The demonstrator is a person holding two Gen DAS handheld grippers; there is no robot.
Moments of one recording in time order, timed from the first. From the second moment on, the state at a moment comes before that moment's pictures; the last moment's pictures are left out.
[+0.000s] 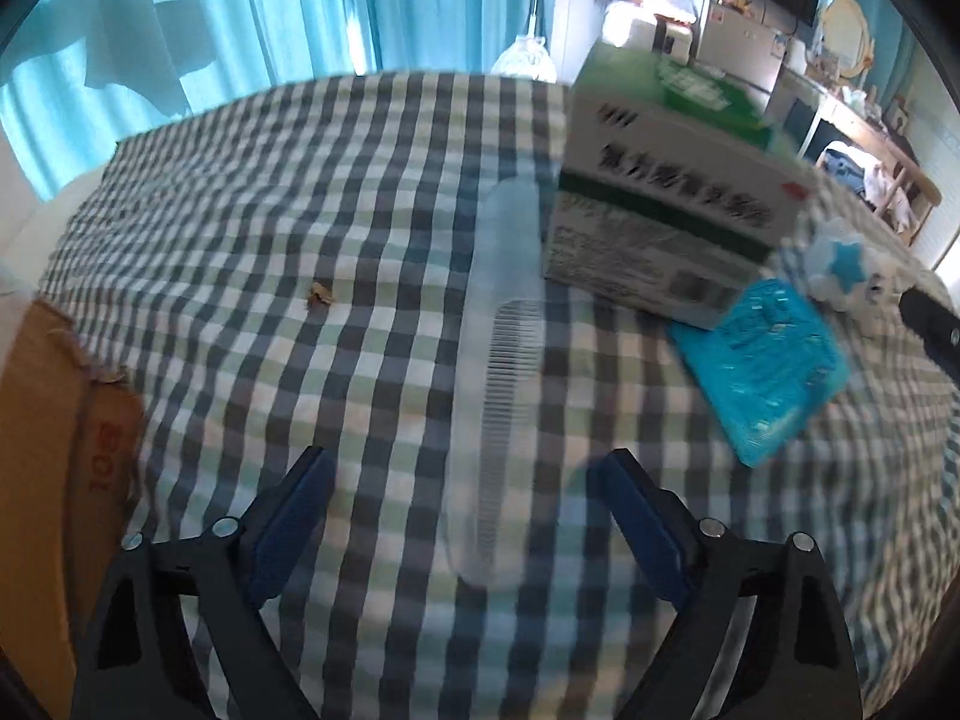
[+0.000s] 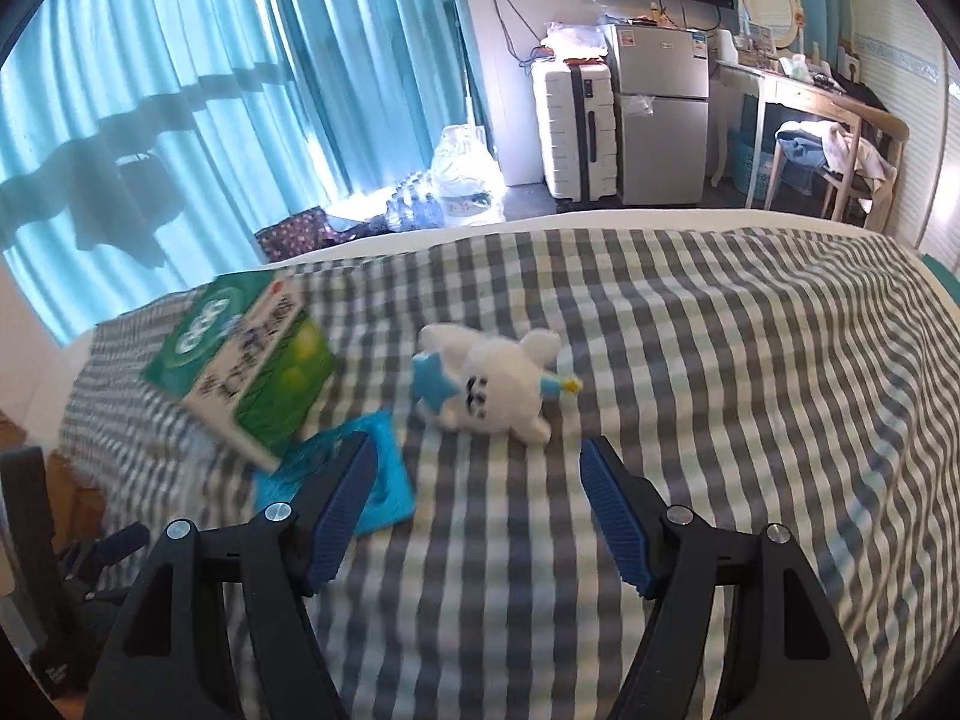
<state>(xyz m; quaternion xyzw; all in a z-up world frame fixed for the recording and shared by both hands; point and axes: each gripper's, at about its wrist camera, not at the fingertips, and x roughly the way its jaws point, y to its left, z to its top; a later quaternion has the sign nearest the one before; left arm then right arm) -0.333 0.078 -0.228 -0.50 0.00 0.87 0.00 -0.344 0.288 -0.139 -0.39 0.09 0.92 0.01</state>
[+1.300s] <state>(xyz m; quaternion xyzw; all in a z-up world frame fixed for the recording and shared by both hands) -0.212 0.039 -0.117 -0.45 -0.06 0.89 0.08 -0.189 0.224 -0.067 -0.38 0.09 0.92 -0.05</state>
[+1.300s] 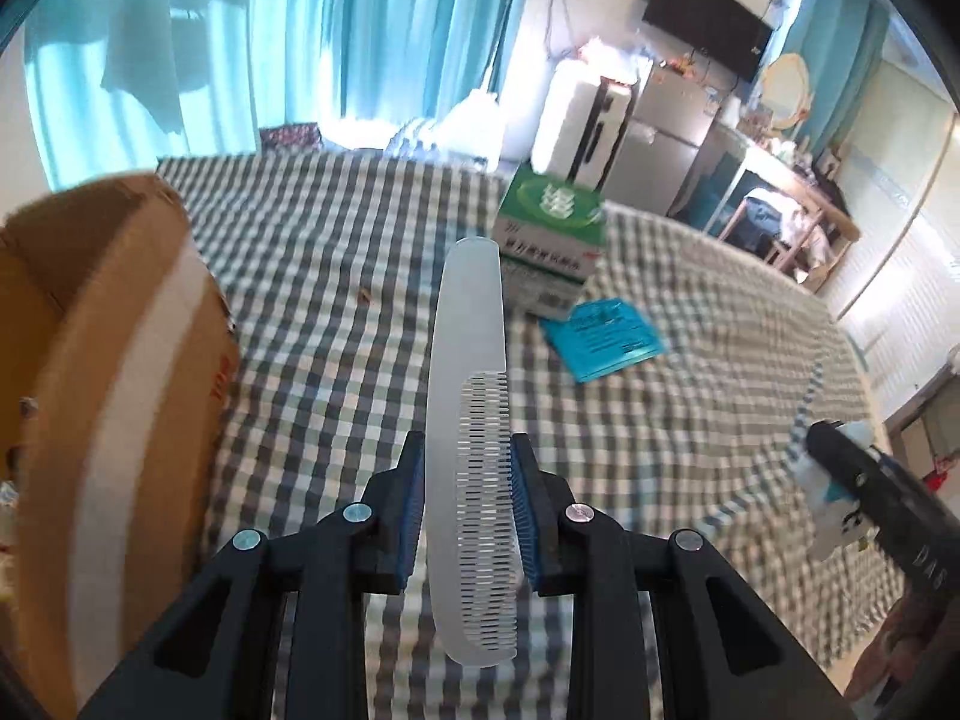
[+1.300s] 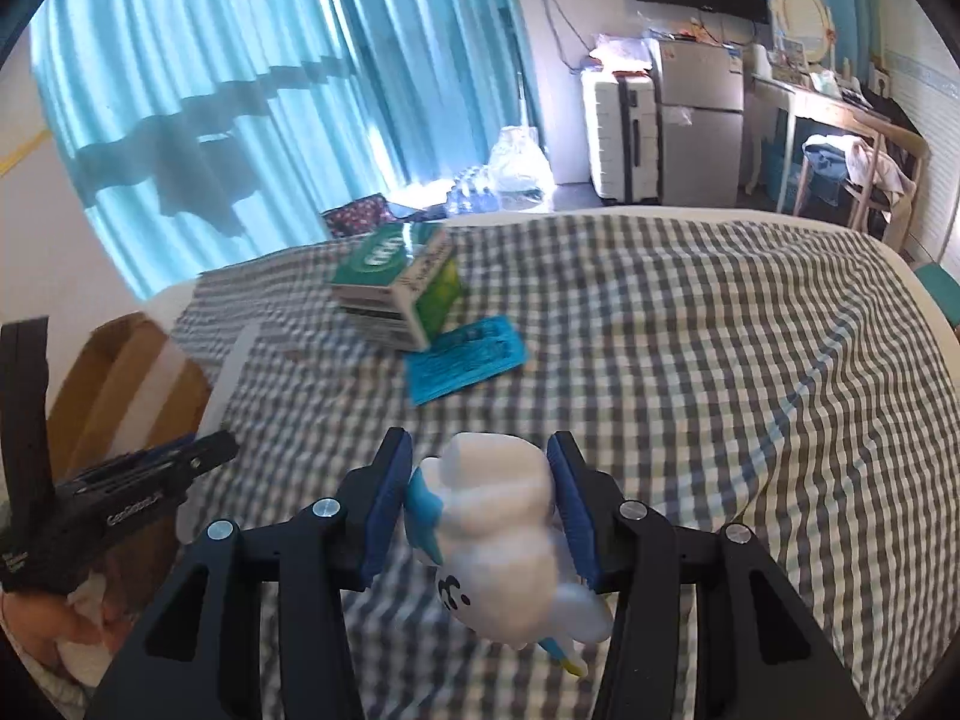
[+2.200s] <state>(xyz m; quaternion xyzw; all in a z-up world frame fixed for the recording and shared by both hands) -0.130 -0.157 -0.007 -0.37 -0.07 0.93 -0.05 -0.135 -0.035 0.033 -0.34 0.03 0.90 -0.27</state>
